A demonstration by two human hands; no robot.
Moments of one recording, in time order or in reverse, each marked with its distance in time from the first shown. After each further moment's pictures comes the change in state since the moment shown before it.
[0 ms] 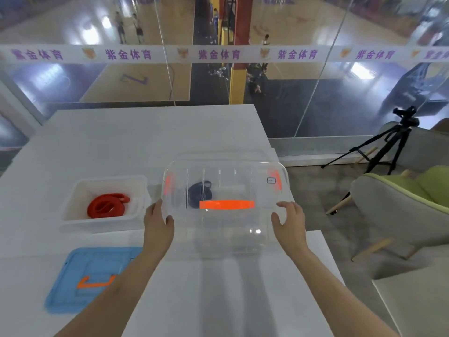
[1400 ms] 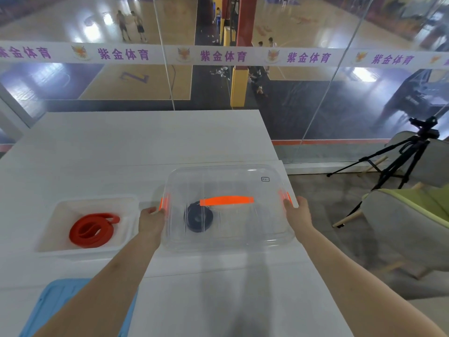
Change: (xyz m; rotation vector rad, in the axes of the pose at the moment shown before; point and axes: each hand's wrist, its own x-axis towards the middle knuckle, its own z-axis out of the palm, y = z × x) left_hand 0.152 -0.001 0.035 -0.439 -0.026 -0.520; right_hand 0.175 0.008 0.047 0.175 -0.044 0.488
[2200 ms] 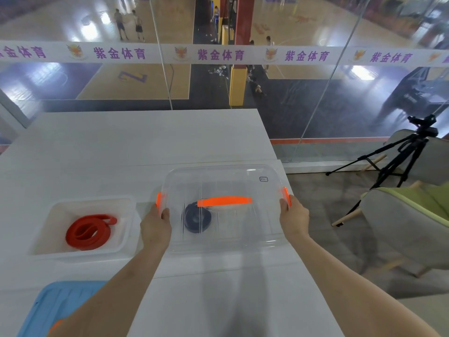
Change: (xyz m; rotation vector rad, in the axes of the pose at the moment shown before) left_hand -0.040 0.003 0.016 0.518 0.160 0.406; right_hand -0.019 0.001 0.009 -0.272 0.154 -0.330
